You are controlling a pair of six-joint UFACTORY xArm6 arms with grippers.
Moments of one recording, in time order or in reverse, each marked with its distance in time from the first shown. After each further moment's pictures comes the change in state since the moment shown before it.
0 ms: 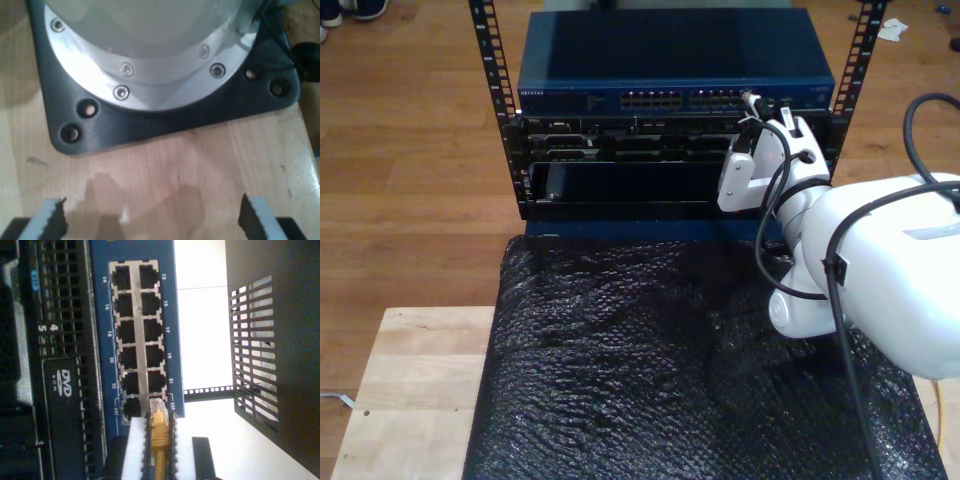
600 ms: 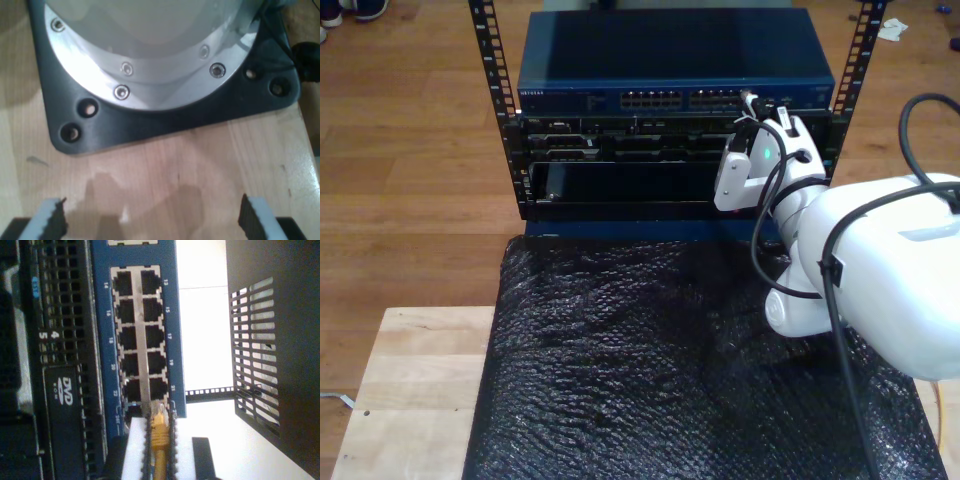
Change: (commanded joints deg) left arm 0.0 0.0 0.0 0.0 0.0 0.0; right arm 0.7 0.6 -1.1 0.3 0.9 -0.3
